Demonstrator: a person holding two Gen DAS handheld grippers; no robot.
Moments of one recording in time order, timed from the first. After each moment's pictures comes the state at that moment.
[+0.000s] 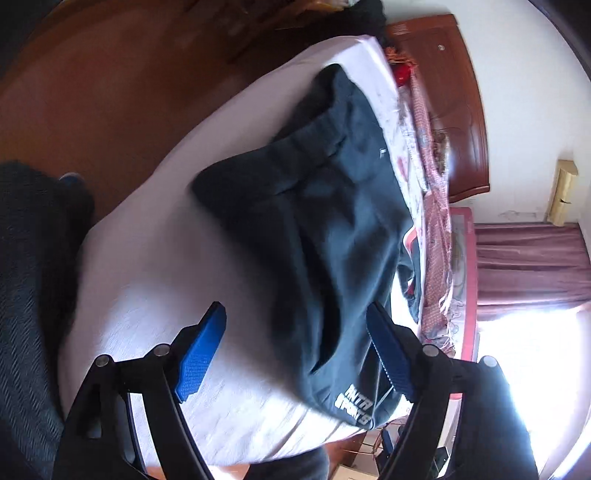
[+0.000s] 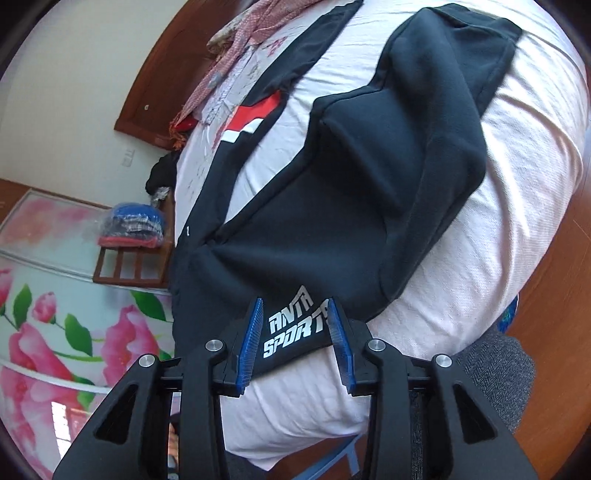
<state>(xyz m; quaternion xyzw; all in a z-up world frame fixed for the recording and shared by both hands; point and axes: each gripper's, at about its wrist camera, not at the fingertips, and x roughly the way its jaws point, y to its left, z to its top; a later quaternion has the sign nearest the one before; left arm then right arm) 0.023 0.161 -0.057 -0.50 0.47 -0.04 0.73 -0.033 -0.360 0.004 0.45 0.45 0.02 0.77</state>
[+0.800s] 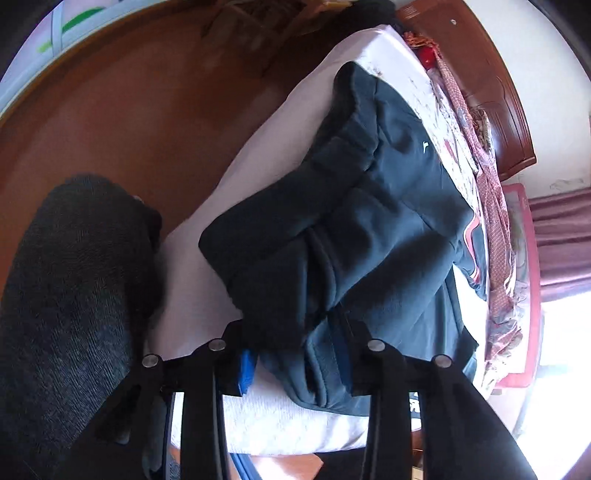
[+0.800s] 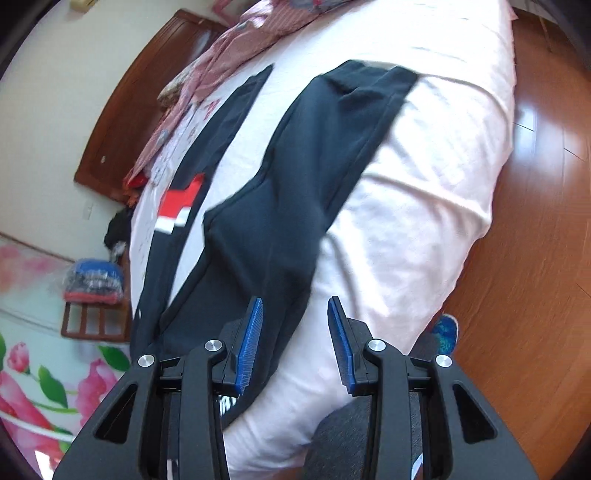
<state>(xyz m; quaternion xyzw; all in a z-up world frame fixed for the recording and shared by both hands) 0.001 0.156 -0.043 -0.40 0.53 0.03 0.75 -0.074 -0.497 -0.002 0.47 0.38 -0.16 0.78</state>
